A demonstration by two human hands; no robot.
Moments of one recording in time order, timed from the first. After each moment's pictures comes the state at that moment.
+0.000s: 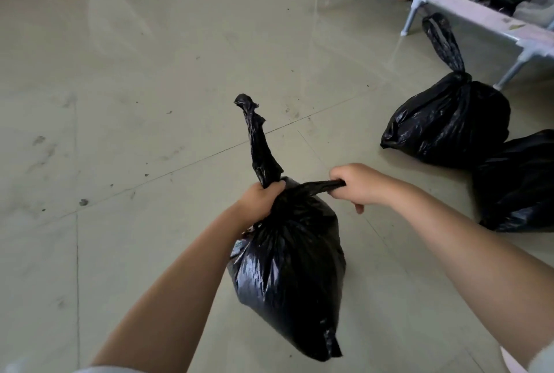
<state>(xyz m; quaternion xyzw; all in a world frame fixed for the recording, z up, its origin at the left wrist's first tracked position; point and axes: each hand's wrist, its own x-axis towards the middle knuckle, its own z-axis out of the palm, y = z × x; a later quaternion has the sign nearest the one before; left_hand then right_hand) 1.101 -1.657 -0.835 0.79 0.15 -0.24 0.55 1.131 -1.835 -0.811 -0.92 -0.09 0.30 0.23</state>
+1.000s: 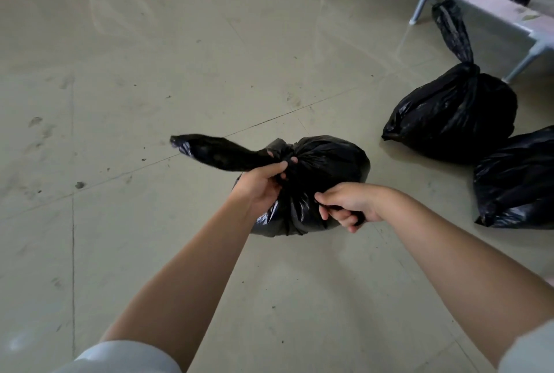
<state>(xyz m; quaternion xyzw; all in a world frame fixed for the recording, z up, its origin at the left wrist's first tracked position) 1.109 -1.667 -0.848 0.40 0.19 -0.18 0.88 1.118 -1.835 -0.839 -0.76 0.04 0.51 0.39</state>
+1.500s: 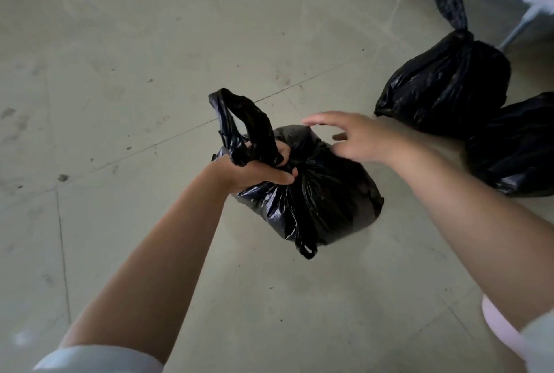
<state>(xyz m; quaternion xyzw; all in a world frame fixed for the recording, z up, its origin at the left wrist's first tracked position) 1.113 -1.650 -0.835 0.69 -0.12 -0.32 0.63 1.131 -1.843 -0.795 -0.90 -0.17 0.22 0.33</state>
